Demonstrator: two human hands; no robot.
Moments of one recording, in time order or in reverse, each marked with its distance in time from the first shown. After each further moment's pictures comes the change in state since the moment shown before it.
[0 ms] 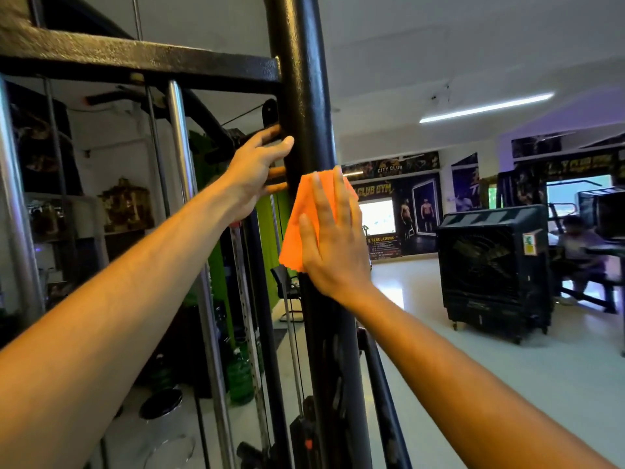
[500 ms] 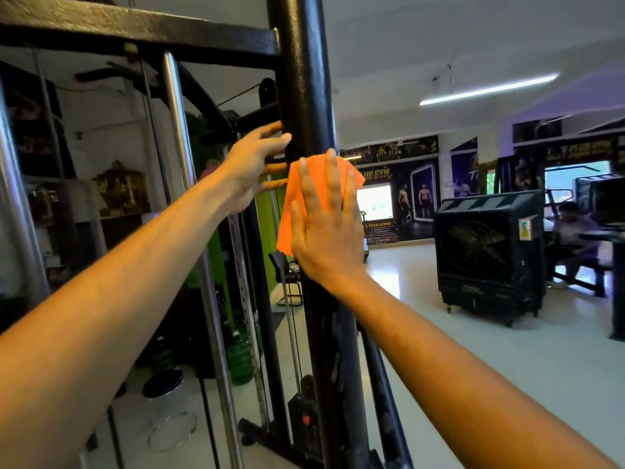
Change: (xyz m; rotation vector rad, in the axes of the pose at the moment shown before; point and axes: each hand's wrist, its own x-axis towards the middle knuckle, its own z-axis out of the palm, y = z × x) left_hand -0.014 -0.018 -0.007 -0.020 -0.047 -0.069; right_hand -0.013 -0.015 0.008 -0.220 0.011 0.002
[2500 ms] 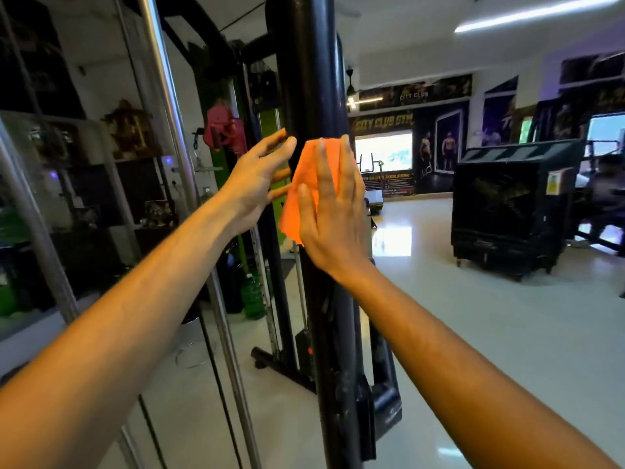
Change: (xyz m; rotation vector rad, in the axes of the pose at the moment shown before) left_hand -0.074 -0.094 0.024 -0.059 0.032 -0.169; right_hand -0.082 0.020 -0.001 0.177 -0.087 0.084
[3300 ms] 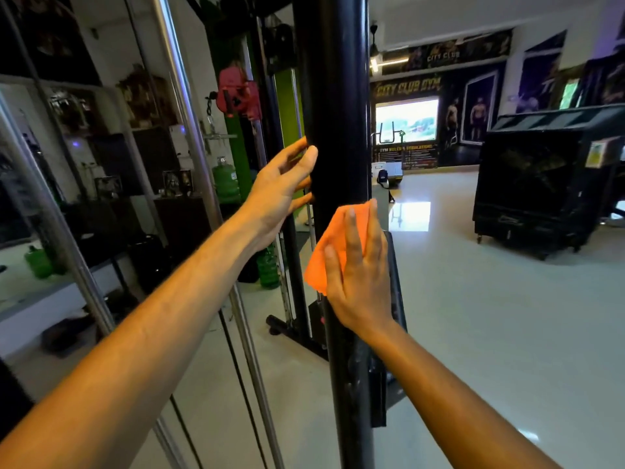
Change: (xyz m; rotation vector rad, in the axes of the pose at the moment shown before) left_hand -0.044 -0.056 0.012 0.024 0.076 -0.095; right_hand -0.133 0.046 0.028 0.089 -0.164 0.073
